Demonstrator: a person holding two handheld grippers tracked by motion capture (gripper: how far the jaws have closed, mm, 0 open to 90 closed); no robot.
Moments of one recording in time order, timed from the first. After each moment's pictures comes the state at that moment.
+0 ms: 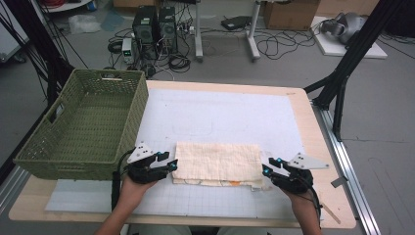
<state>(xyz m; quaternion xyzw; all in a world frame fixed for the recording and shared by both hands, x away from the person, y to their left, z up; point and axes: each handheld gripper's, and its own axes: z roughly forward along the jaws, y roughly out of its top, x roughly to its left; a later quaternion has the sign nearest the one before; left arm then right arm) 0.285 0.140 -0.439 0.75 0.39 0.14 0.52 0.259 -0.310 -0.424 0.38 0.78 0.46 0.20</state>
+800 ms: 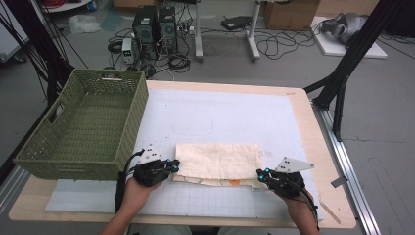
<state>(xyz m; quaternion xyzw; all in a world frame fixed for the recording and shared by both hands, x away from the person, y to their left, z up) 0.278 0.128 -0.436 0.77 0.37 0.13 0.50 0.254 -0.293 -0.428 0.34 0.83 0.42 0.16</state>
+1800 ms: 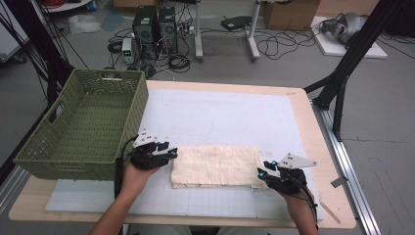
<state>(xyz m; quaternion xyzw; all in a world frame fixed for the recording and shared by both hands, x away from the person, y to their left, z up) 0.327 0.135 -0.423 0.75 0.41 0.15 0.49 0.261 -0.295 -0.425 0.37 0.81 0.41 0.20</state>
